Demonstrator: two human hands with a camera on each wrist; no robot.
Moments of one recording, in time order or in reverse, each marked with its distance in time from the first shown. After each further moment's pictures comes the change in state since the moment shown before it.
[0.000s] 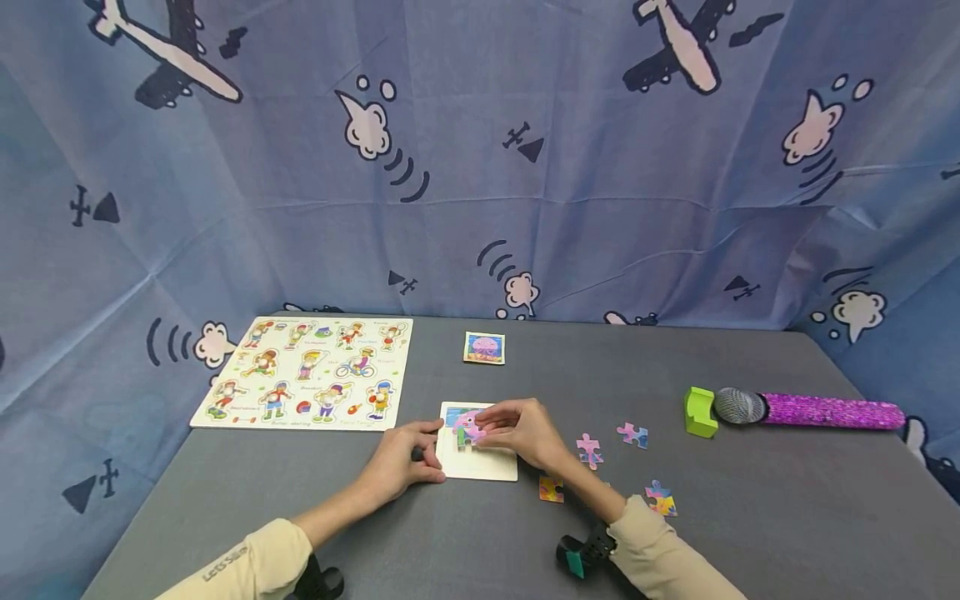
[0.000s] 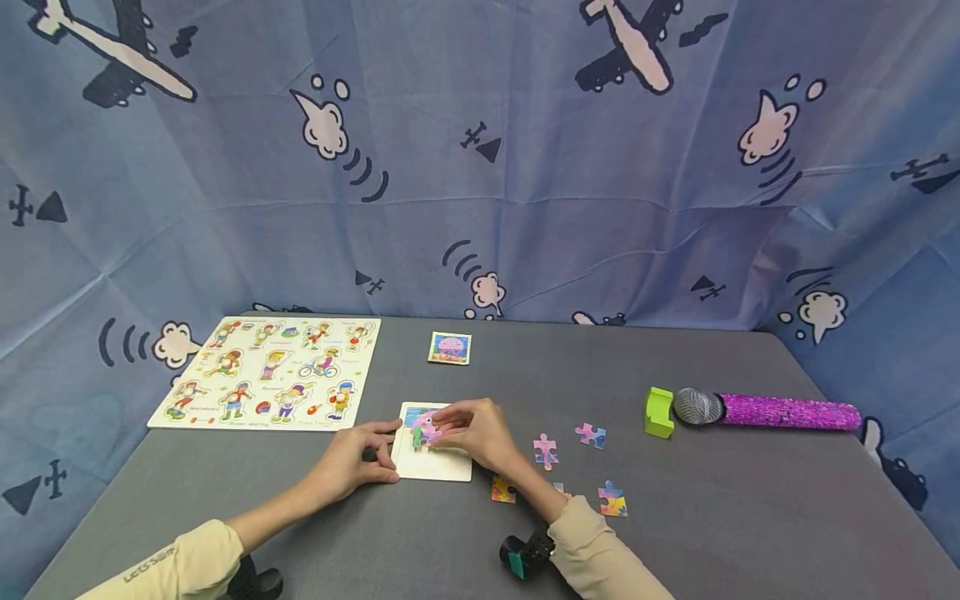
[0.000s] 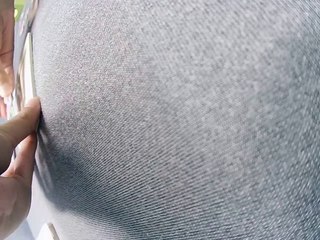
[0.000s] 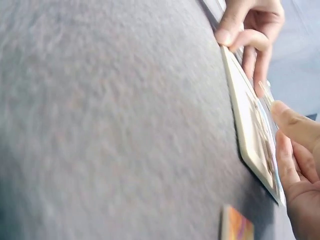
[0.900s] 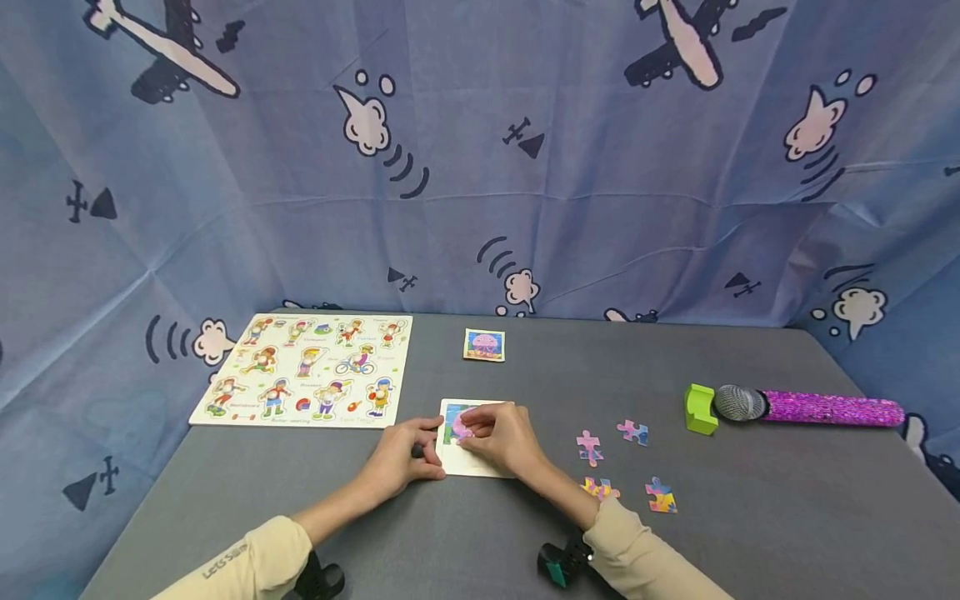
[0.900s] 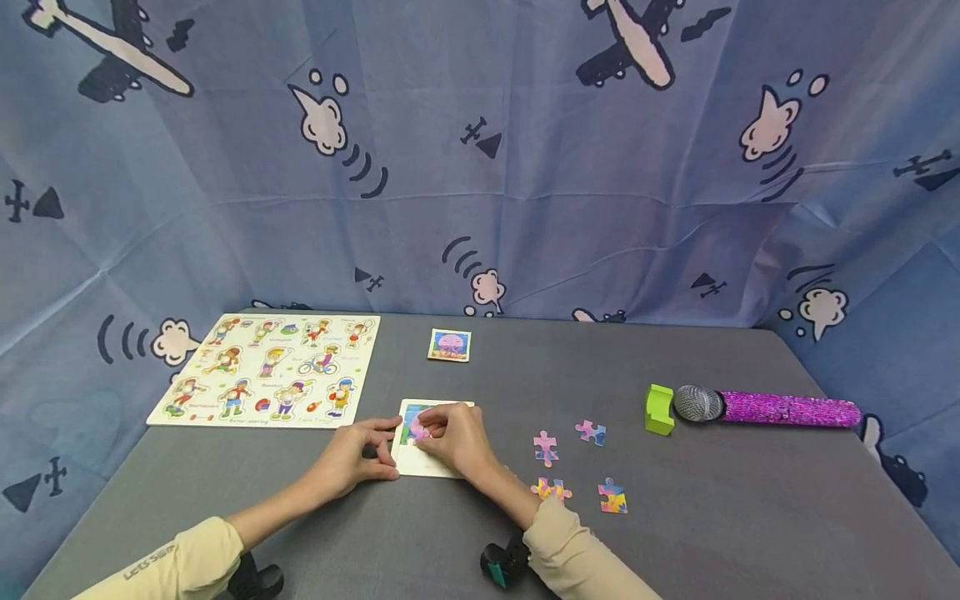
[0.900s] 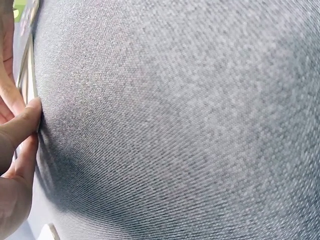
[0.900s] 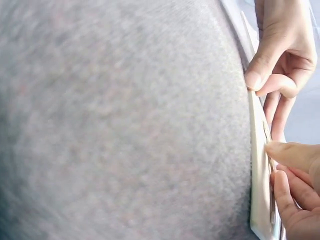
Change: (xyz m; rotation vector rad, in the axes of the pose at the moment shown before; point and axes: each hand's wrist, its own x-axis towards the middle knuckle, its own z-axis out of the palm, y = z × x) left_hand 0.001 0.001 -0.001 0.012 0.003 0.000; right_hand 0.003 -0.011 0.032 -0.293 0.118 -0.060
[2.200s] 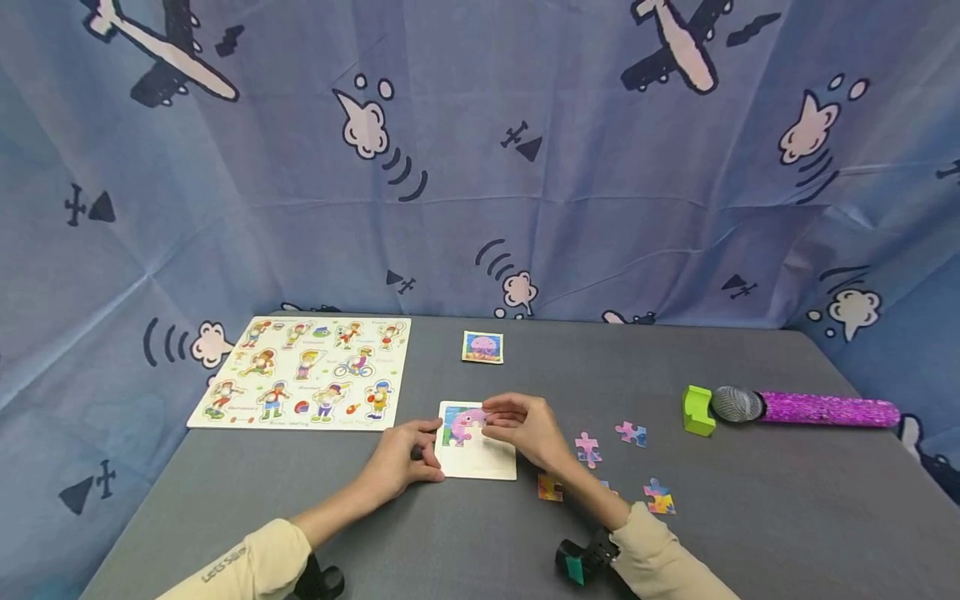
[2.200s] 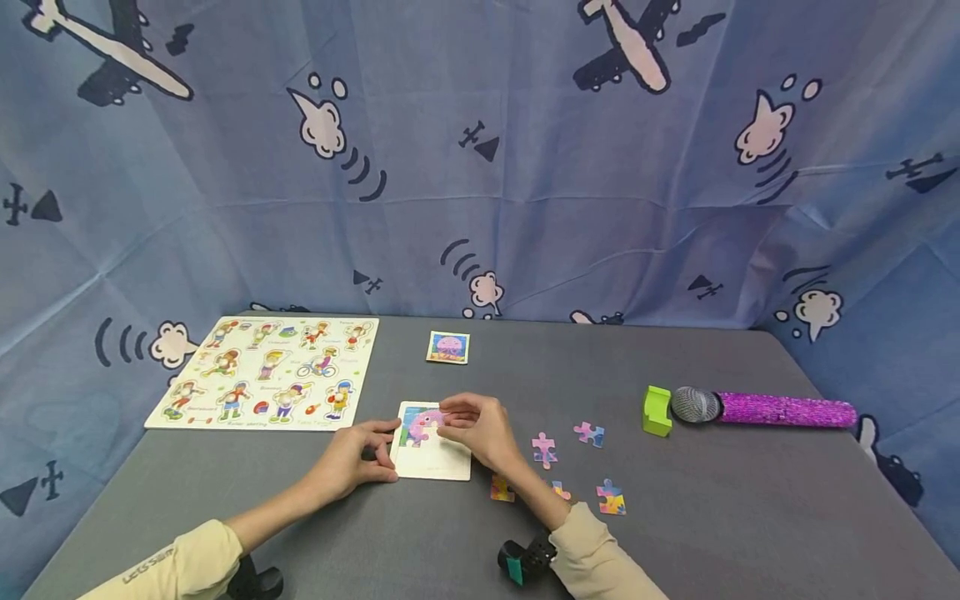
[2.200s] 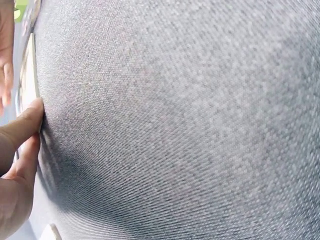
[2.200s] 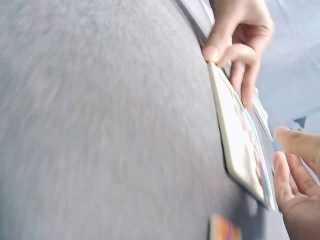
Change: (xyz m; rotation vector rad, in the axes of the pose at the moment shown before) left_hand -0.001 0.004 -0.001 -0.008 0.013 0.022; right_hand -0.006 0.014 -0.031 0.316 -0.003 0.122
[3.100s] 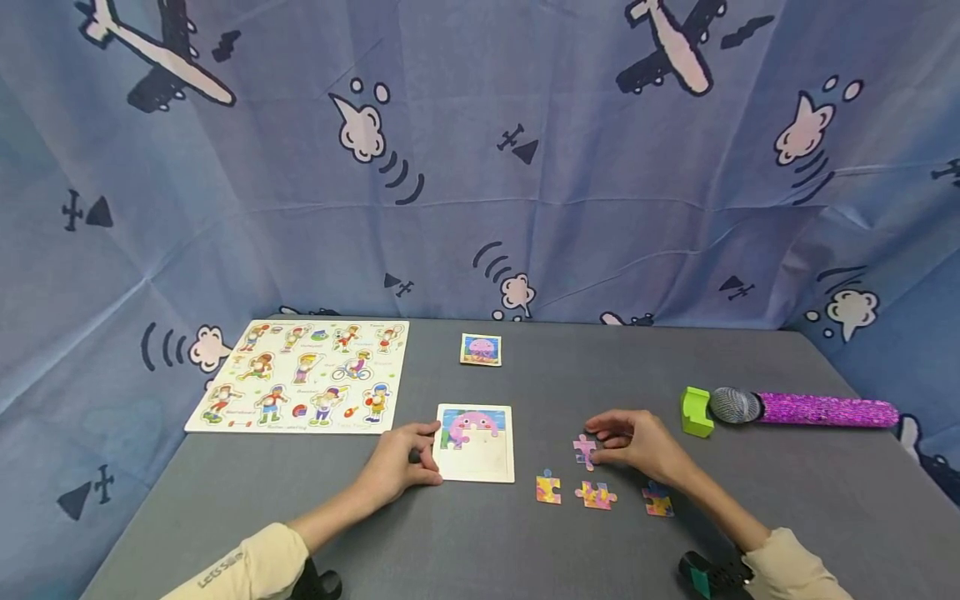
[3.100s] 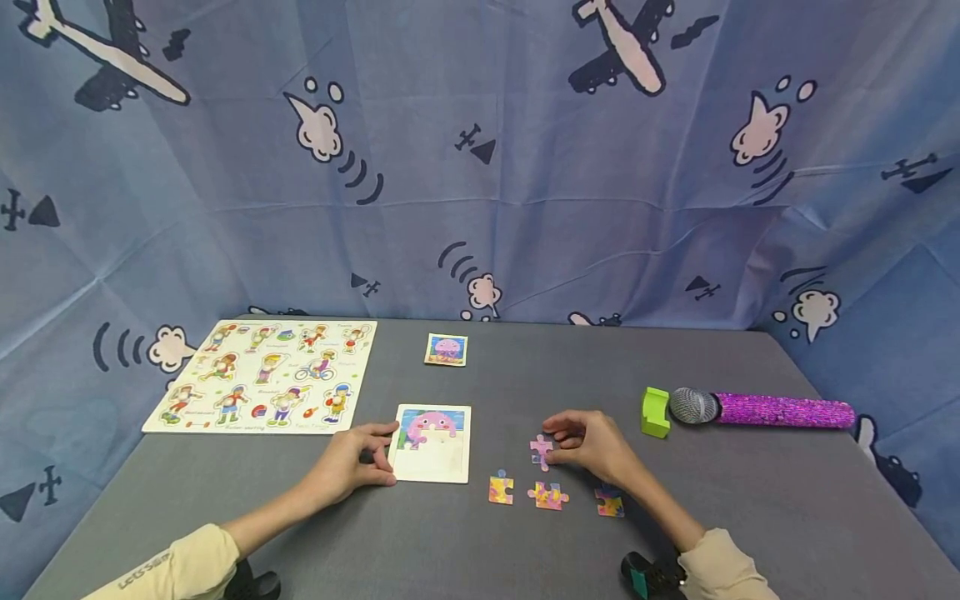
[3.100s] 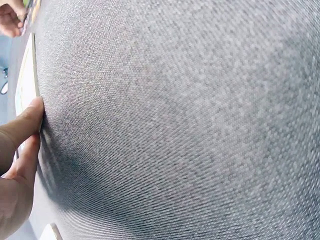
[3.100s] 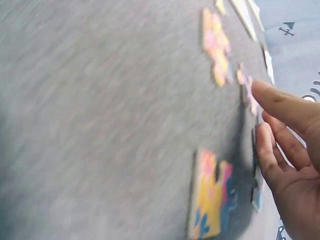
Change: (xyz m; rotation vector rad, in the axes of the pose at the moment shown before) left_hand -0.001 -0.004 0.002 0.010 0.000 -0.007; right_hand -0.048 0.022 -0.134 -0.335 -0.141 0.005
